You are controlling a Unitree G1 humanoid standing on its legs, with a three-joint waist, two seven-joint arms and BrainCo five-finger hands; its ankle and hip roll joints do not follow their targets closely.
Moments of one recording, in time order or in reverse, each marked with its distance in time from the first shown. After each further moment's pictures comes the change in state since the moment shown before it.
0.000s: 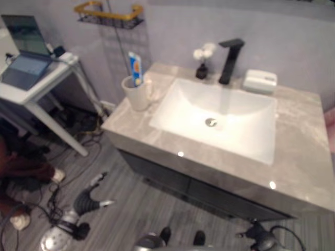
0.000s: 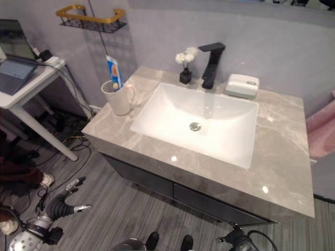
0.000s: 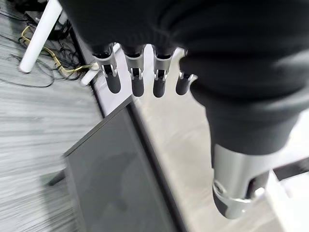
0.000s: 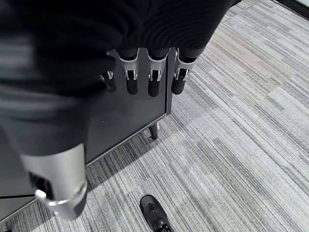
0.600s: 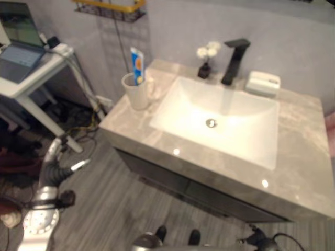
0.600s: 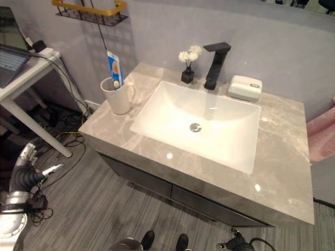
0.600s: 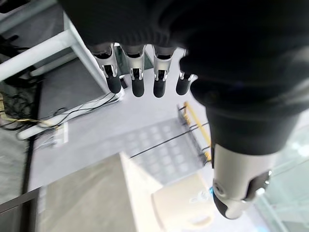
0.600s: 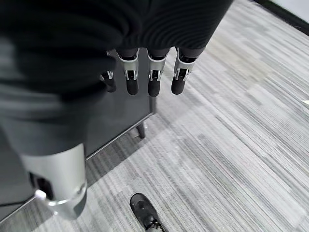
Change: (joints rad) left arm -0.174 -0.127 0.246 -0.032 -0.114 -0.027 0.159; right arm 0.105 0.012 -0.057 -0.039 0.004 0.011 0.022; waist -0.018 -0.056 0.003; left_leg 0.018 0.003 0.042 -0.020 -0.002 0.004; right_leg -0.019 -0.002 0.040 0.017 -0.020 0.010
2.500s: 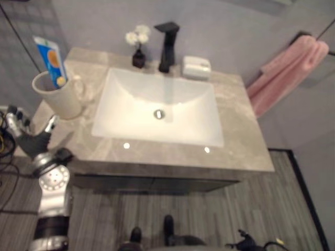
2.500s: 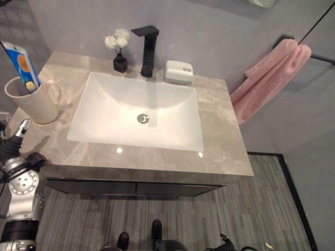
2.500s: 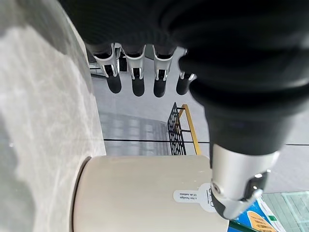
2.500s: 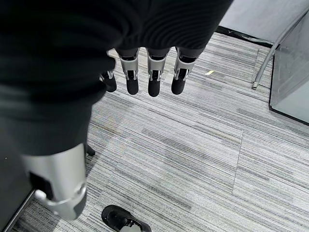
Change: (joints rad) left arm -0.425 -0.081 0.006 0.252 -0.050 -0.064 0.414; right arm 0.062 0.072 0.044 -0.077 0.086 -0.020 -0.017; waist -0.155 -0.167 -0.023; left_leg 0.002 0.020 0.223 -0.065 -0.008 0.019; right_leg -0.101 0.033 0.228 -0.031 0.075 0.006
